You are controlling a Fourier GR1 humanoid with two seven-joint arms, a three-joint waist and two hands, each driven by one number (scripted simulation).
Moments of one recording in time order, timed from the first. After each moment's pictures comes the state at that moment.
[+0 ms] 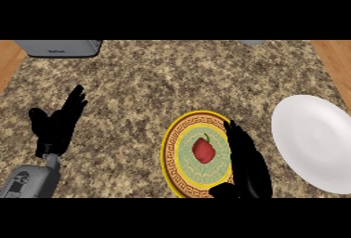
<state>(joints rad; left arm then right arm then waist) -0.18 0.38 -0.13 -1.35 0.25 0.17 0.09 0.02 -0.12 0.54 -1.75 0.96 -0.07 0.70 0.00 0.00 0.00</state>
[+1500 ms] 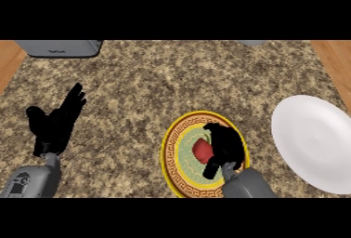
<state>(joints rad) -0.17 0.28 0.01 -1.40 0.11 0.06 0.15 -0.25 -0.01 0.43 -1.32 0.96 0.12 0.71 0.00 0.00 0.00</state>
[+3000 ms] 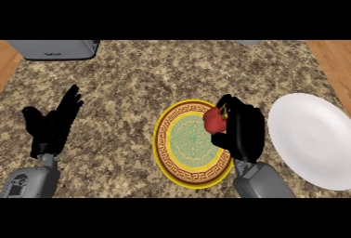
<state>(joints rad) -0.16 0.25 0.06 -1.39 0.07 0.03 0.16 -0.30 -0.09 0.45 -1.54 1.27 -0.31 0.74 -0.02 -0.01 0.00</state>
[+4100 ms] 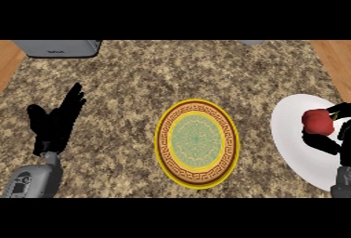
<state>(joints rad) -0.18 0.23 0.07 -1.40 0.04 0.02 0.17 -0.04 -0.35 -0.06 -1.64 0.91 -0.44 0.52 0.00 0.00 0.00</state>
